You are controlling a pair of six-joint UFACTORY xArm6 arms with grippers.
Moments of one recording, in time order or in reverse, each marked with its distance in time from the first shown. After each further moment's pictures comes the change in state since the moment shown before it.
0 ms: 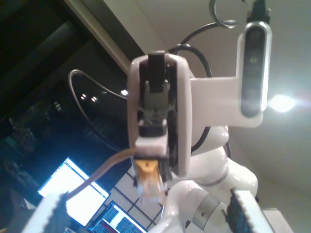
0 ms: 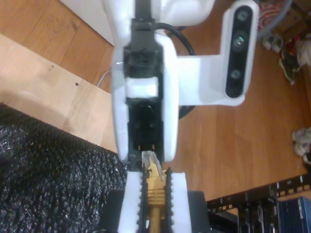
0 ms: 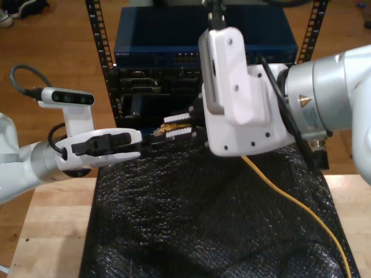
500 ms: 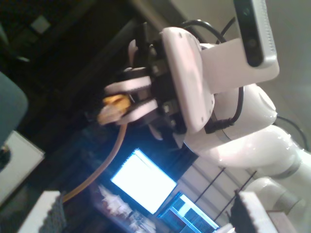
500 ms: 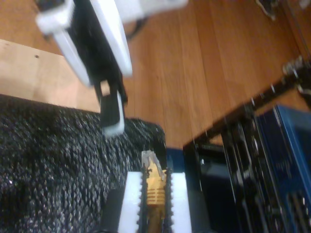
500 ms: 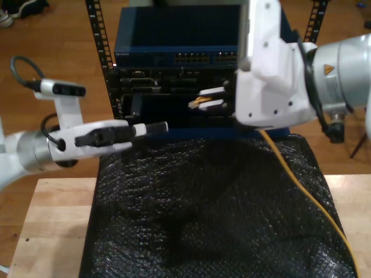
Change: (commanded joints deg) left arm 2.6 -4.7 -2.6 2.6 -12.4 0.2; right arm -10.4 2.4 -1.1 -0.3 0.6 8.6
